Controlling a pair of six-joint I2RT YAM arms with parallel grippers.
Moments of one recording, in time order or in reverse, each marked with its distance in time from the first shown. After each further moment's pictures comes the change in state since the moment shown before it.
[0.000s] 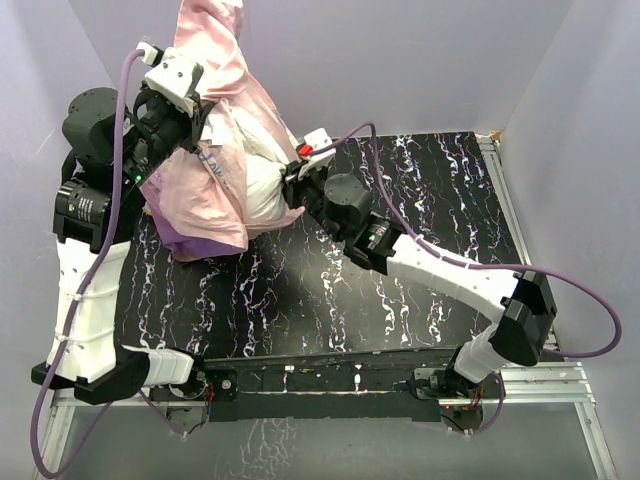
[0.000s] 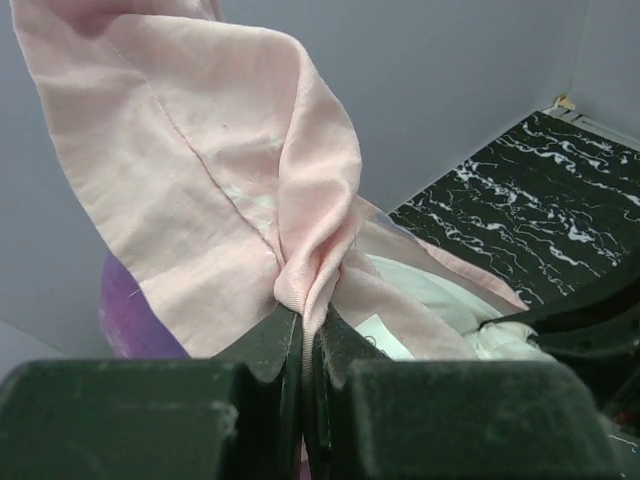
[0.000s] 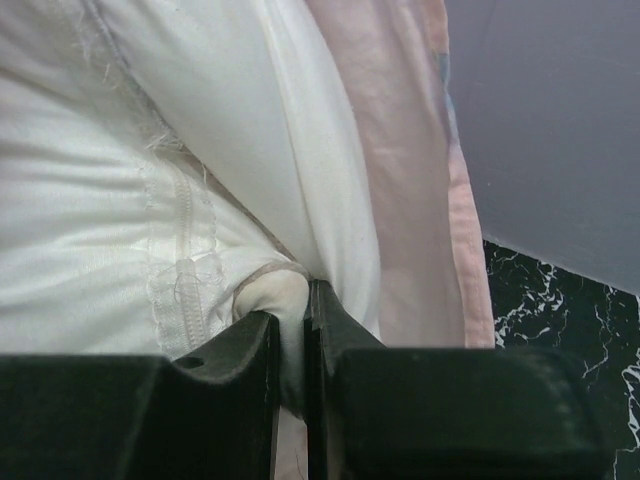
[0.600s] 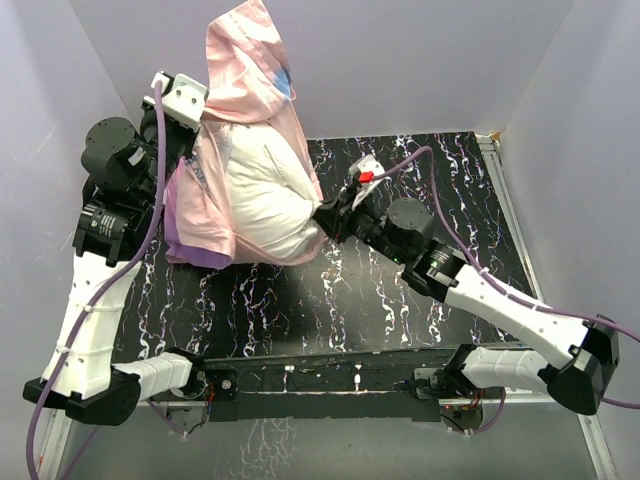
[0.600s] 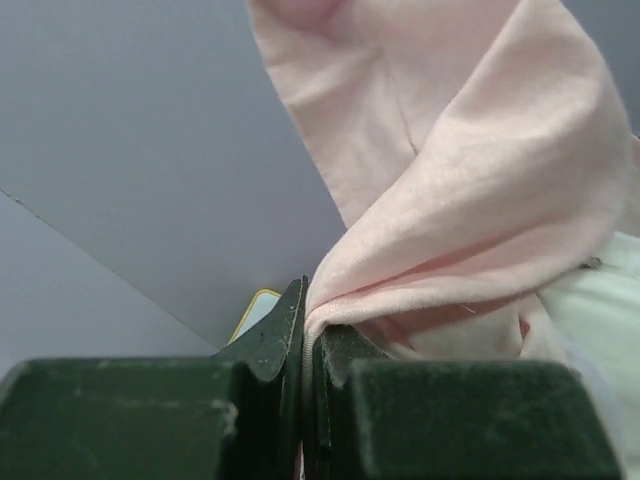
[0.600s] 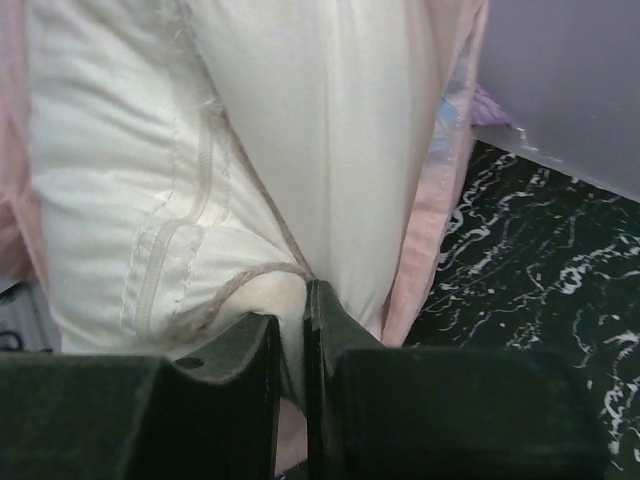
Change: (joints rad) left arm -0.011 -0.148 -0.340 0.261 -0.220 0.209; right arm -0.124 -0.360 -0.317 -0.113 -0.327 0.163
